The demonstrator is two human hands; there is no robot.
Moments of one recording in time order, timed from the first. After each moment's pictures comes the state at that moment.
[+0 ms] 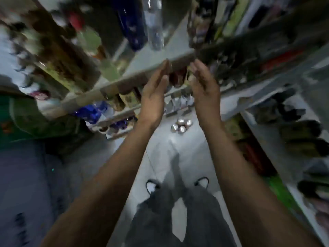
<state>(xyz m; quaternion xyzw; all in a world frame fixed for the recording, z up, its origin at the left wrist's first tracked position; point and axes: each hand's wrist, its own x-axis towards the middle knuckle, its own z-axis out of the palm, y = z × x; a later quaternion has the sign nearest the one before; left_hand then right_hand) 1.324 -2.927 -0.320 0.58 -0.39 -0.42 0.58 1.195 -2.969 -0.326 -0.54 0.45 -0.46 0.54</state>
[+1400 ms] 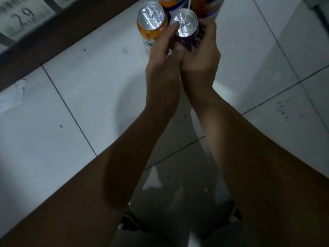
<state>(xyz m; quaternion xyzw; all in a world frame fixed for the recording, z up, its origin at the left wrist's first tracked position) 1.222 -2.948 -1.142 0.65 -0.36 -0.43 0.51 1.159 -2.988 -1.165 -0.49 0.64 -0.43 0.41</state>
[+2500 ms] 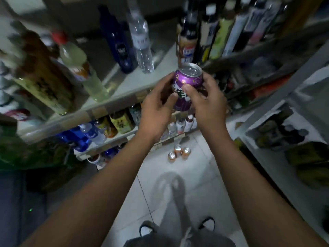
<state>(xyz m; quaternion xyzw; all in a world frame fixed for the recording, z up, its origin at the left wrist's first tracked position) 1.294 -2.947 -0.353 0.54 -0.52 -0.35 0.56 1.166 -2.990 -0.351 -0.57 0.48 -0.49 0.44</state>
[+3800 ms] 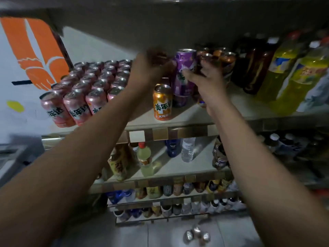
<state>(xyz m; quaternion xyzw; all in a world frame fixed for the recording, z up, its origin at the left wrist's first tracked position) 1.467 -3.042 0.013 0.61 -0.45 -0.16 0.63 1.328 -3.127 -0.013 -0.65 0.27 -0.45 0.55</state>
